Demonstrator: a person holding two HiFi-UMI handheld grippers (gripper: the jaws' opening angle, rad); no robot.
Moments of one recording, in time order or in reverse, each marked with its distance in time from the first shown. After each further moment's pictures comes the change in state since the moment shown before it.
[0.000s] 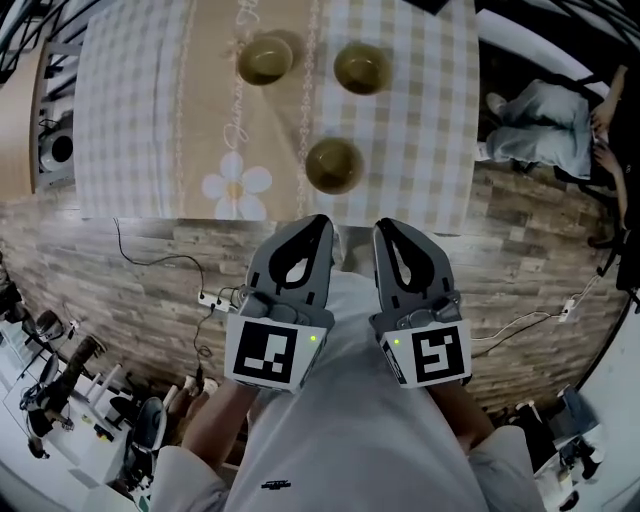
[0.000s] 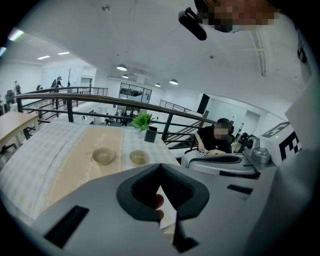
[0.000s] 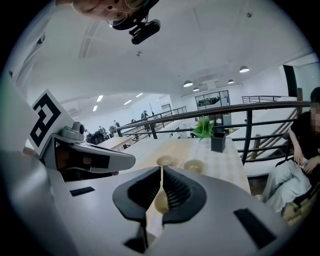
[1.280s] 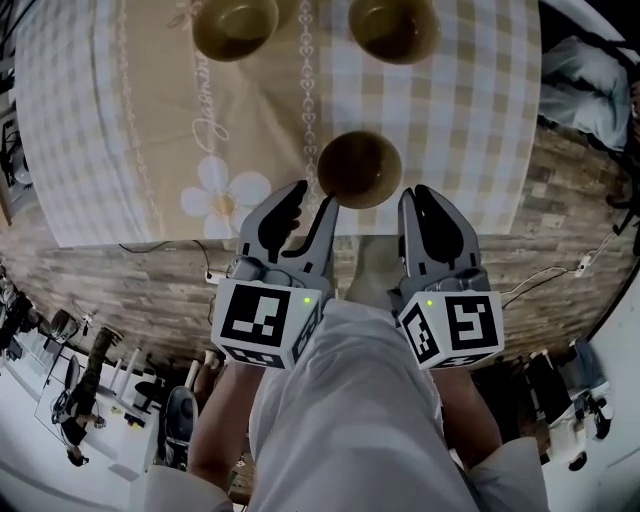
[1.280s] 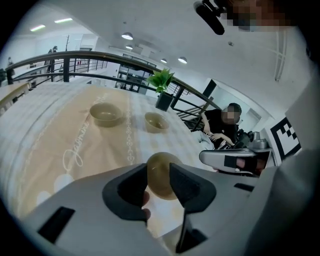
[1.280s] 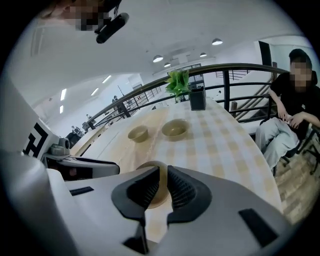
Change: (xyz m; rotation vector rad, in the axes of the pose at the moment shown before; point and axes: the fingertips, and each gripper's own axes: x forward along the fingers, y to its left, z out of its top) left arm 0.113 0.114 -0.132 -0.082 0.334 -0.080; right arm 0.128 -0.065 -0.127 0.296 0.243 -0.215
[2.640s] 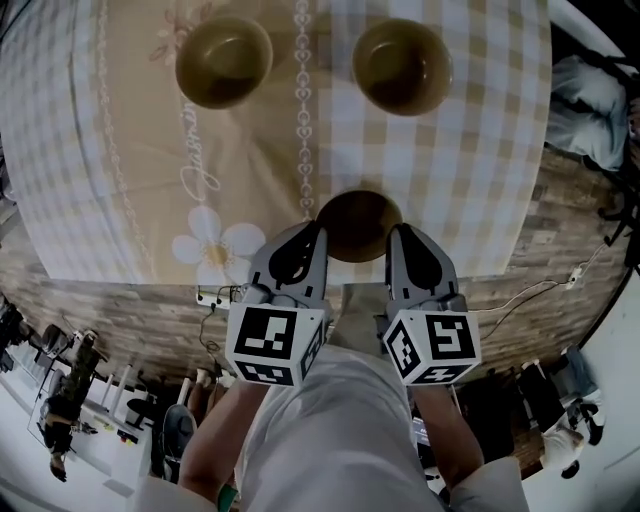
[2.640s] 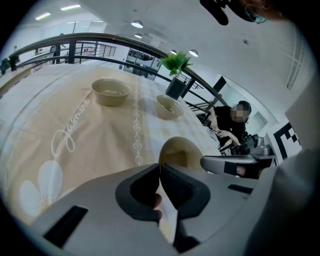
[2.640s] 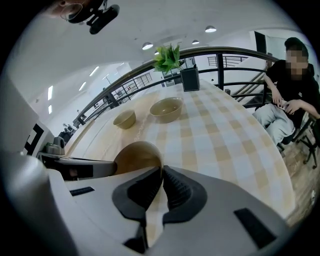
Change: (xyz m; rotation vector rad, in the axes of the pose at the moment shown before) left arm 0.052 0.033 -0.028 -0.089 0.096 0.027; right arm 0.054 -0.020 -0.042 0.082 0.136 -0.069
